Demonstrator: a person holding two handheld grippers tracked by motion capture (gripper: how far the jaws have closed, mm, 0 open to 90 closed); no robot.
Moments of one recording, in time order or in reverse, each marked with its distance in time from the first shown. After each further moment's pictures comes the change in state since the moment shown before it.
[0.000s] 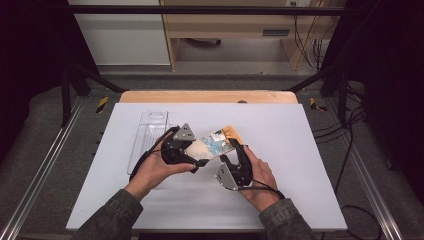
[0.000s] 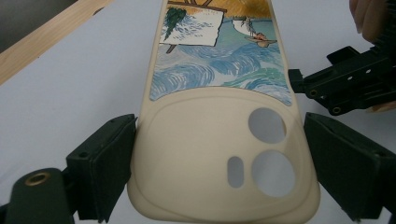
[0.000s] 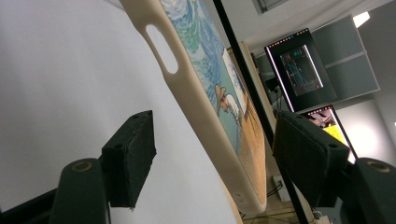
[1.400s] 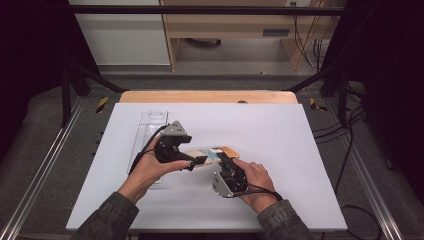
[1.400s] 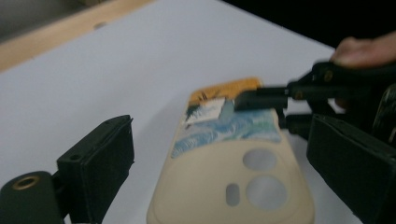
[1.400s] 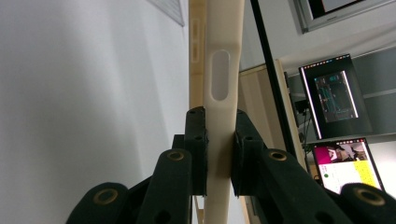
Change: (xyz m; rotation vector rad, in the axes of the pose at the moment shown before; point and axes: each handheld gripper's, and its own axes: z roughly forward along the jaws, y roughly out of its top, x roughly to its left) left arm 0.007 -0.005 -0.020 -0.185 -0.041 -0.167; right arm 0.011 0.010 -0.006 -0.038 0.149 -0.116
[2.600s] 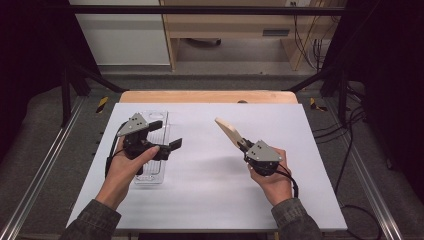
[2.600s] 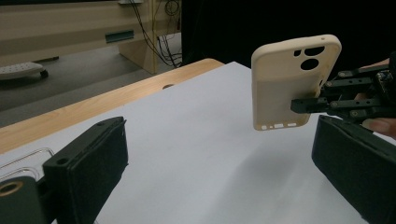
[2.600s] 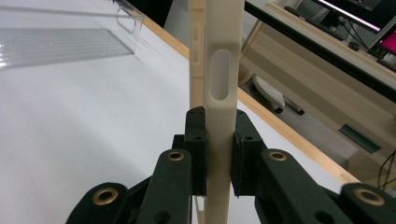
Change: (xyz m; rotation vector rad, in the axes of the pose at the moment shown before) left arm 0.021 -0.014 -0.061 -0.240 0.160 -0.042; right arm -0.055 -0.065 -0.012 -0.059 0.044 0.761
